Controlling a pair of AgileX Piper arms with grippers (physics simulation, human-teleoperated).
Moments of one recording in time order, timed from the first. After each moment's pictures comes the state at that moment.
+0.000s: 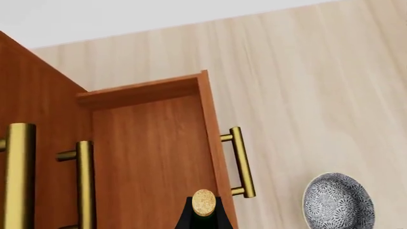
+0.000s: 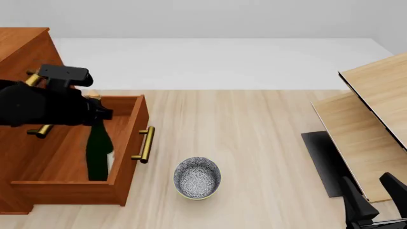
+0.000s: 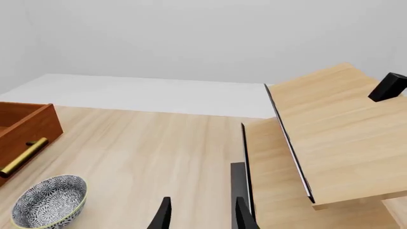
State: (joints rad) left arm -0.17 1.26 -0.97 0.57 0.01; right arm 0.10 0.00 0.00 0.08 -0.02
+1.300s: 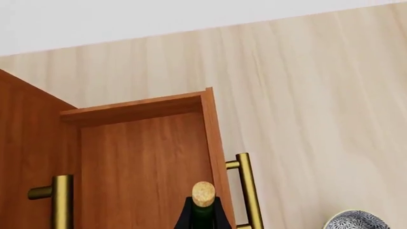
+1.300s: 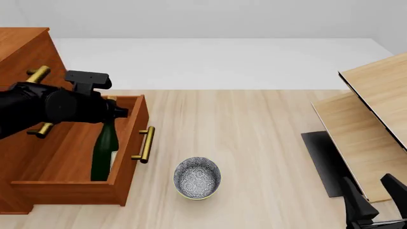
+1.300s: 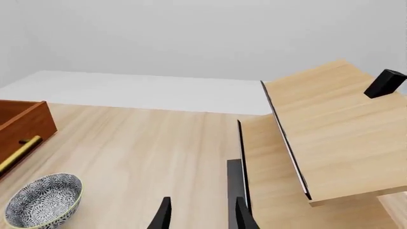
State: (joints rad) left arm -0.18 1.47 -0.99 0.39 -0.07; right arm 0.08 0.00 0.00 0.09 -0.02
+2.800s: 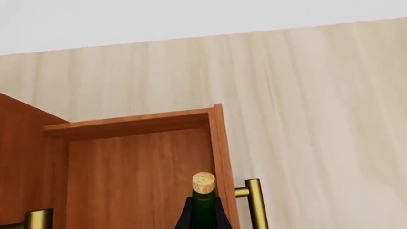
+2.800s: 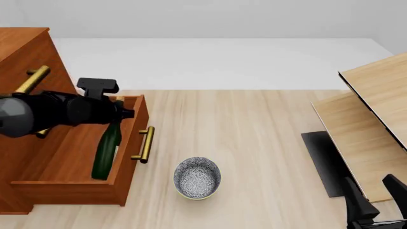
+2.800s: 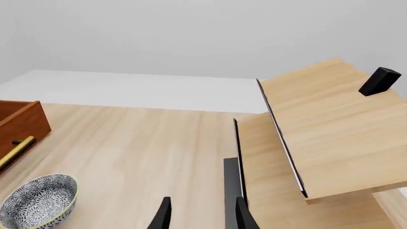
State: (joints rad) left arm -0.15 1.64 -1.01 0.22 -0.08; right arm 0.06 0.00 0.00 0.10 -0.02
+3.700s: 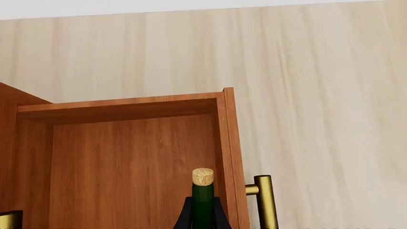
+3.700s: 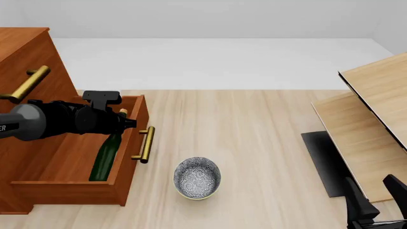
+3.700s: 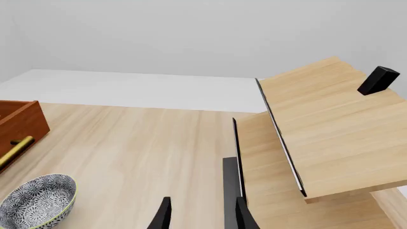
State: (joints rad) left arm -0.14 1.72 -0.98 0.18 -0.09; right arm 0.06 0.00 0.00 0.10 -0.02
